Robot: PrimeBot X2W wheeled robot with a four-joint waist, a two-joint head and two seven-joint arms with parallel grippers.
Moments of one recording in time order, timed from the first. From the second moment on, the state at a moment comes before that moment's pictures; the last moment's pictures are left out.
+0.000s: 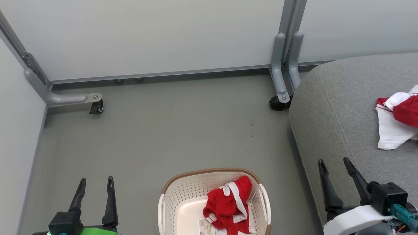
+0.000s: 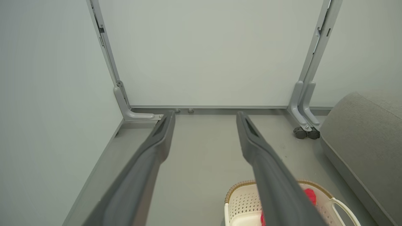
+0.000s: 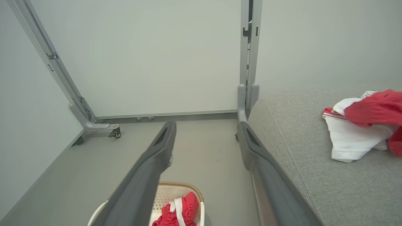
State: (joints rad) left arm 0.09 0.18 -0.11 0.16 -0.27 0.02 -0.26; right arm 0.17 -0.05 0.00 -0.12 0.15 0.13 -0.05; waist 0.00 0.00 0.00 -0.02
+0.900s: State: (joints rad) left arm 0.07 0.14 -0.07 0.19 -0.22 -0.01 -0.26; right arm 0.17 -0.05 0.00 -0.14 0.14 0.13 -0.04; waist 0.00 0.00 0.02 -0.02
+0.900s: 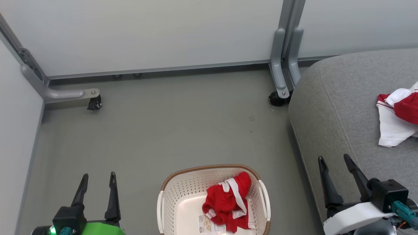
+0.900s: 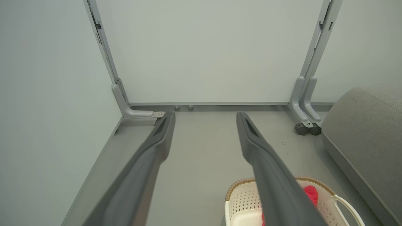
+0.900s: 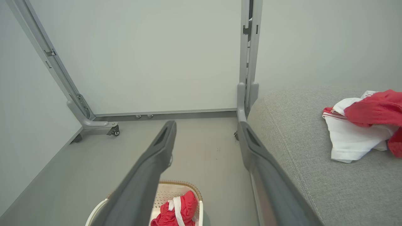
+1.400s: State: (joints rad) left arm -0.25 0.08 -0.25 0.35 -0.12 -0.09 -0.26; right arm 0.00 -0.05 0.01 -0.20 0.14 0.13 -0.08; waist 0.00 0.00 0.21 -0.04
